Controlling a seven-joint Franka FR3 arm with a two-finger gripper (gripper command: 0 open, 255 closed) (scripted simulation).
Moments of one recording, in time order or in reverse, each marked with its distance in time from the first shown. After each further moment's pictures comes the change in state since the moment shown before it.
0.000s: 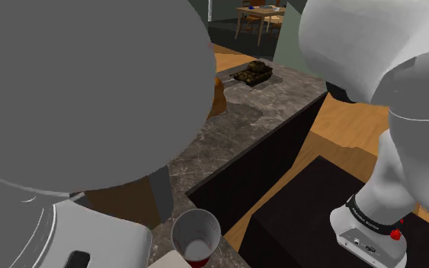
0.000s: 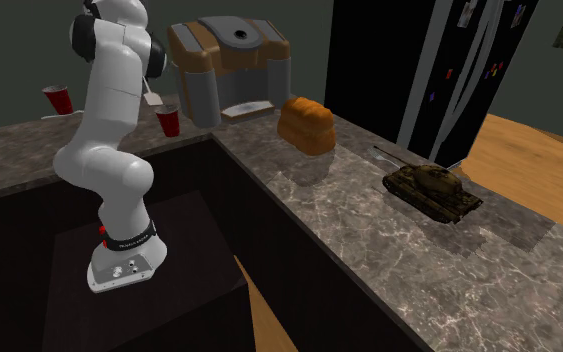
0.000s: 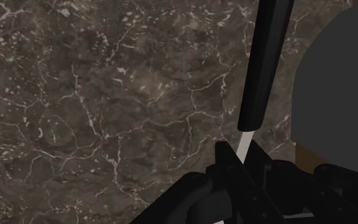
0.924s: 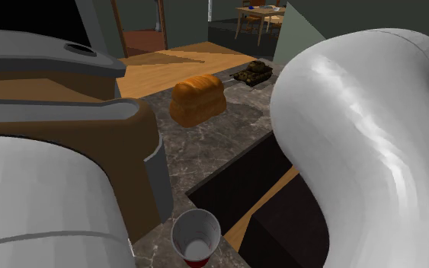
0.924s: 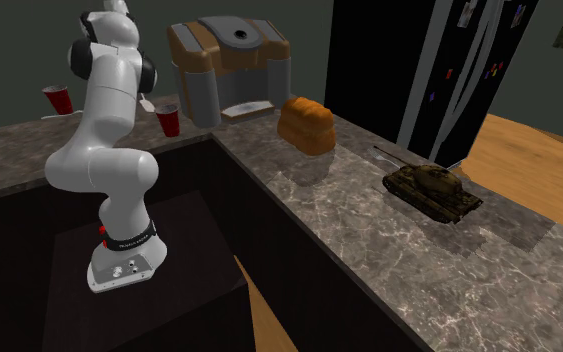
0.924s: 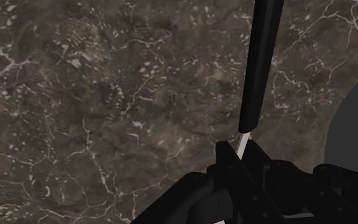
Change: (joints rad) arm 0.339 0.207 -0.269 0.330 0.024 -0.036 -0.006
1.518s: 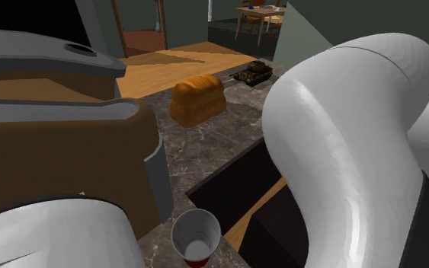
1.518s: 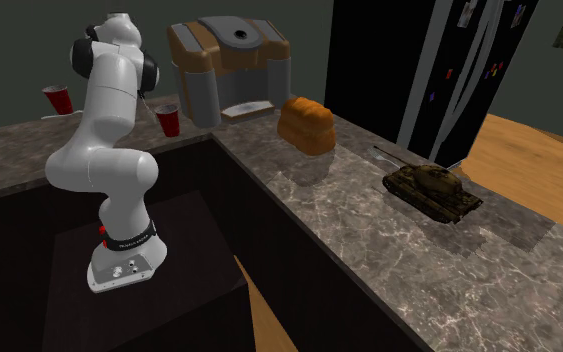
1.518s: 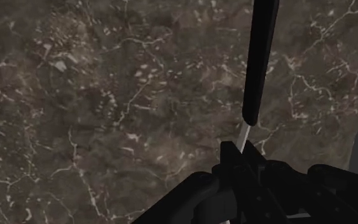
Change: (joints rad) arm -0.024 -0.021 -0.028 -0.152 0.020 0.139 0.010
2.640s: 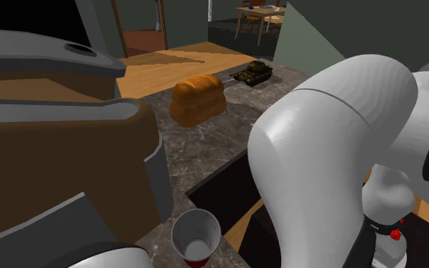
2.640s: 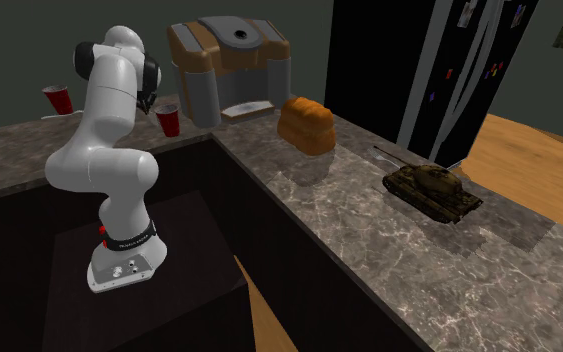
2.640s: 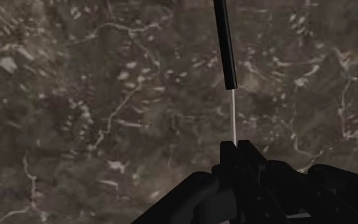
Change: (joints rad) arm 0.017 0.015 -0.089 -0.161 0.035 0.194 0.000
